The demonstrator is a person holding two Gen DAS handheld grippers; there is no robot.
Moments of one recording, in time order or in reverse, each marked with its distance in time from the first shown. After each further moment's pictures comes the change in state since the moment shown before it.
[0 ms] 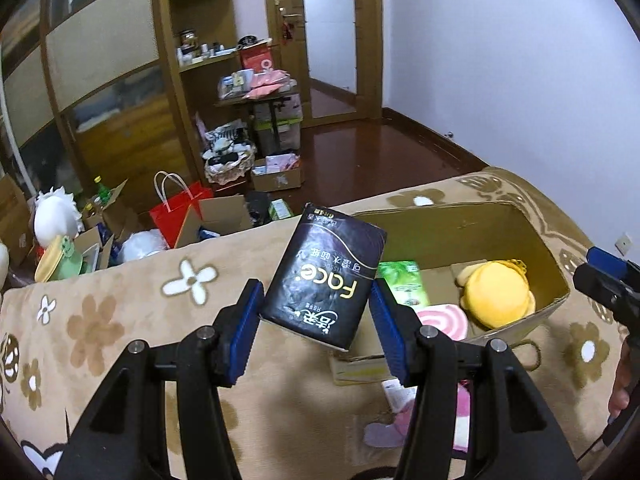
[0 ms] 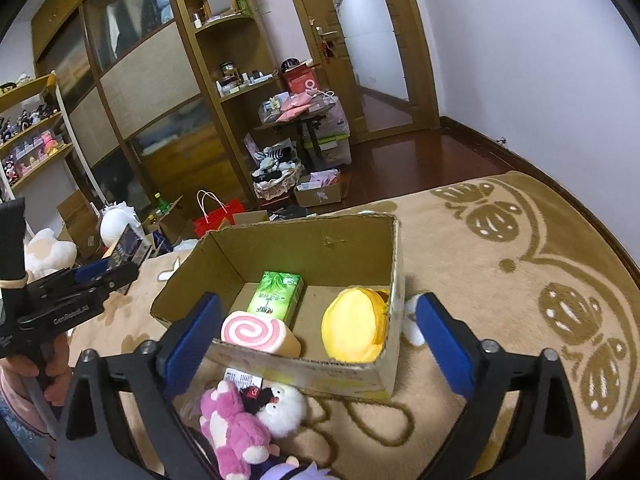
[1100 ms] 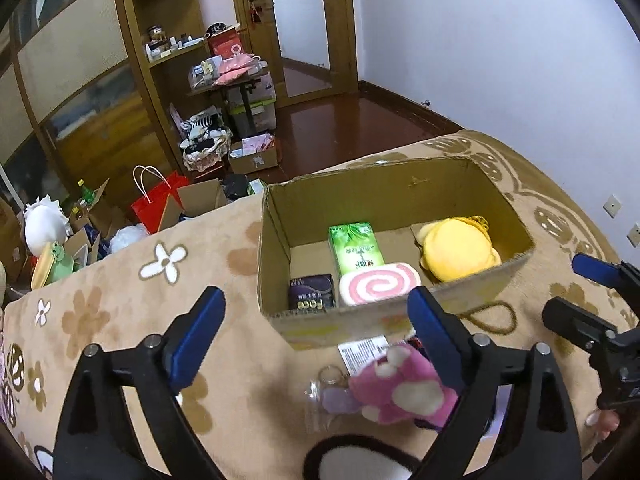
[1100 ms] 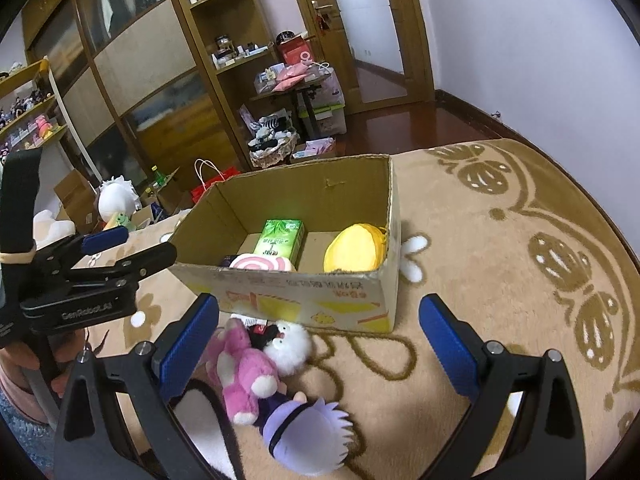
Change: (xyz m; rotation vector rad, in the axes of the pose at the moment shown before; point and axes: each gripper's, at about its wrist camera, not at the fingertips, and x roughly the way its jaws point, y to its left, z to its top) left arm -0.014 -0.043 -0.016 0.073 0.096 -0.041; right arm -0.021 0.006 -0.033 0.005 0.108 -0.019
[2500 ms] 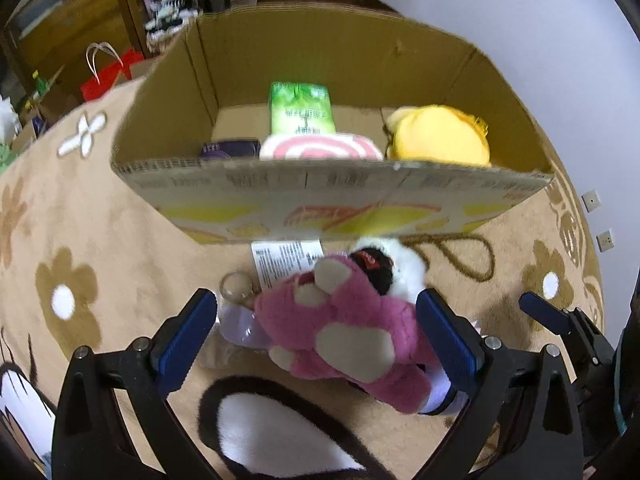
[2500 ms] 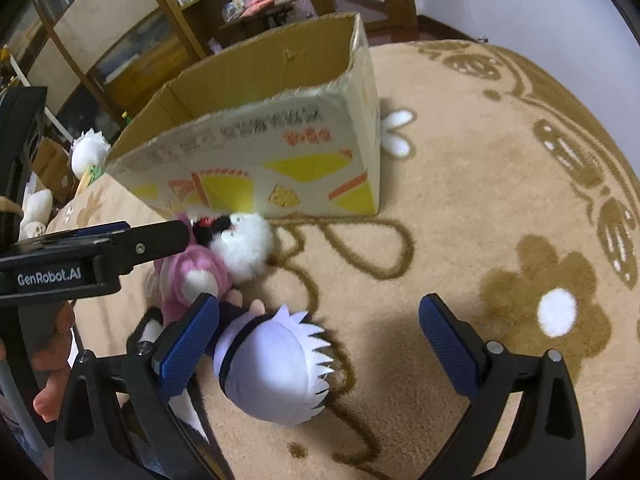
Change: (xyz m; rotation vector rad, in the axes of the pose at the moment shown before) left arm 0.079 -0.029 -0.044 -0.162 0.398 -0.165; right arm 0.053 -0.024 -0.059 0.065 0.281 -0.044
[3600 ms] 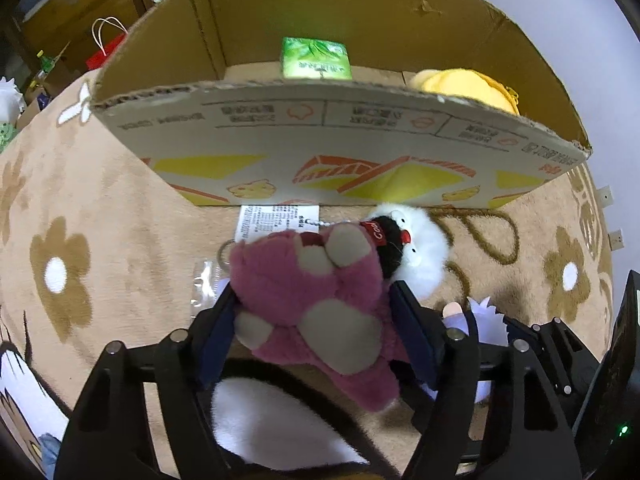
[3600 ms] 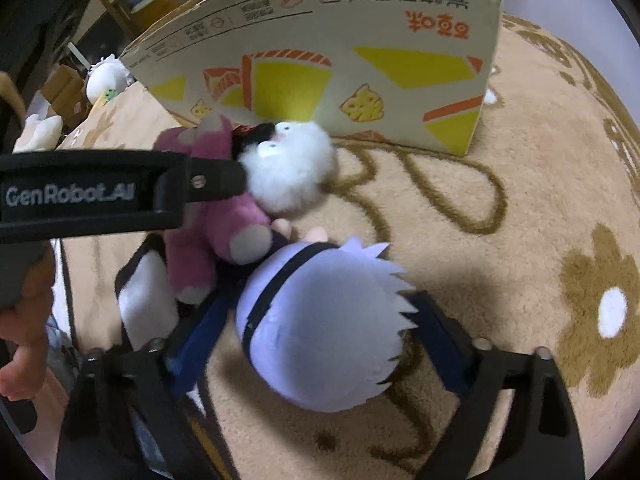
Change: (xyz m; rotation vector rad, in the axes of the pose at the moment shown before) left arm 0.025 -0.011 -0.007 -0.032 0.073 0.051; right arm 0.053 0.047 -0.023 -0.159 0.174 0.026
